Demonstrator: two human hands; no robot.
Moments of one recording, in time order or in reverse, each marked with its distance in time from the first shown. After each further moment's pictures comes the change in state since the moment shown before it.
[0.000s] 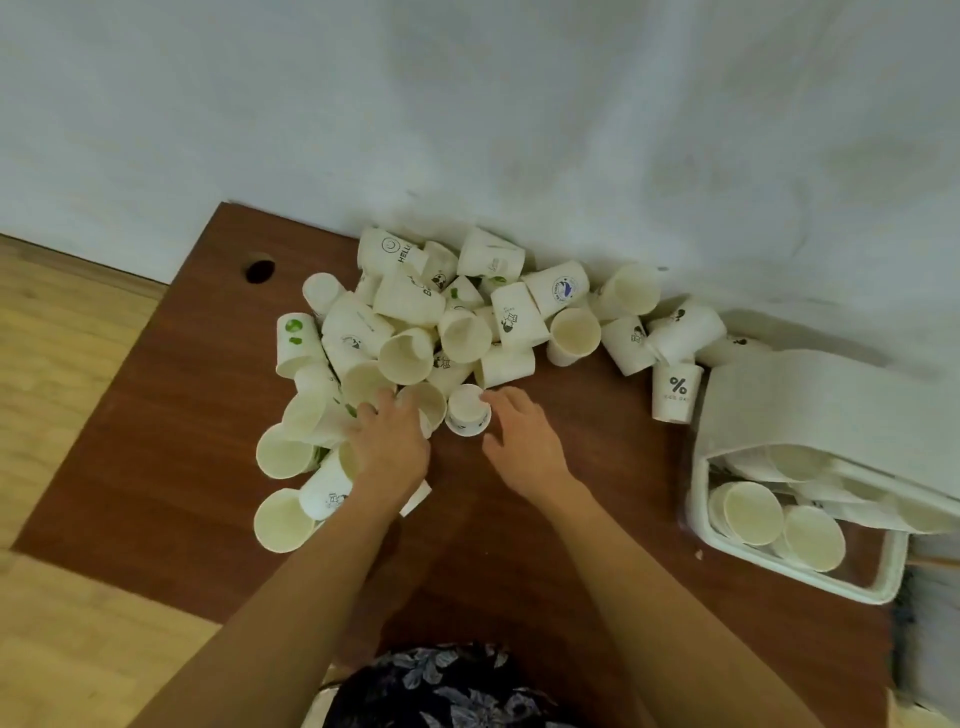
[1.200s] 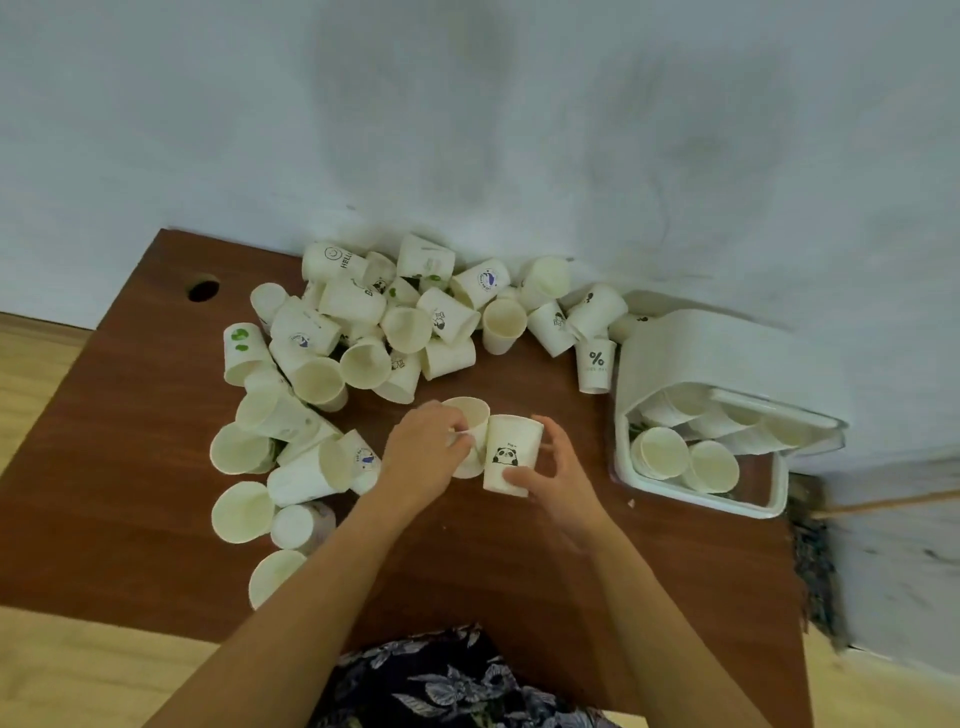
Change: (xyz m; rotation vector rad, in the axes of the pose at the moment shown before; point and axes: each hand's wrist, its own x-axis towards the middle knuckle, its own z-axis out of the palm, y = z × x) left_hand -0.091 0.052 -0.023 -0.418 0.002 0.470; right_hand -0.138 0.047 -0.028 0.980 0.112 0.356
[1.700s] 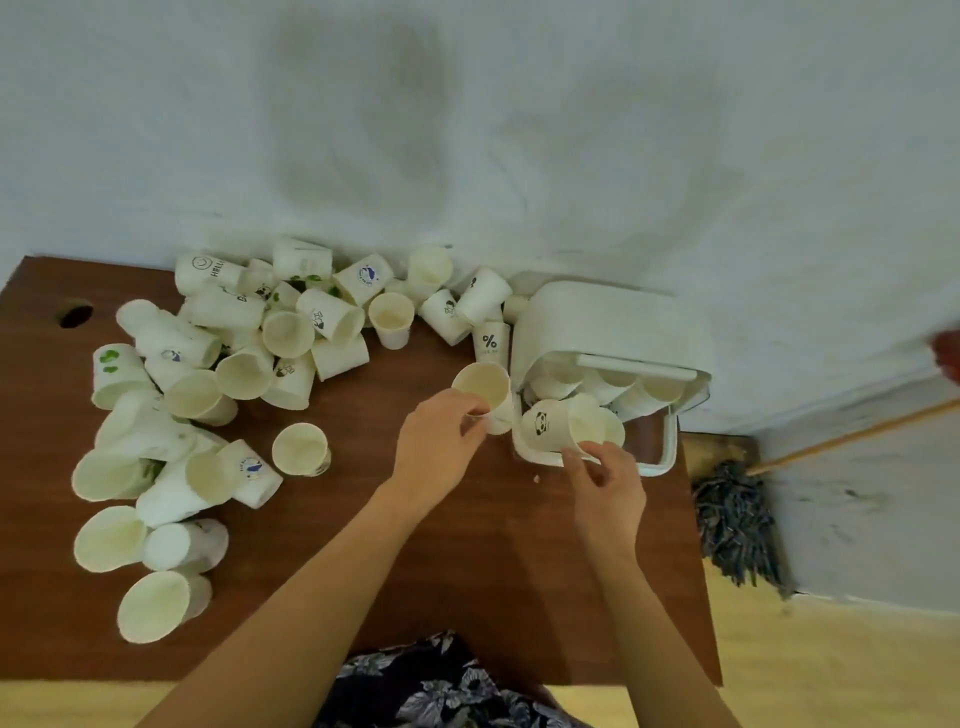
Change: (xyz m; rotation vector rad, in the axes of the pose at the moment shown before) left_hand -0.001 0.136 0.086 -0.101 0.051 0.215; right_hand -0.068 0.031 -0.149 -0.163 0.739 -0.201
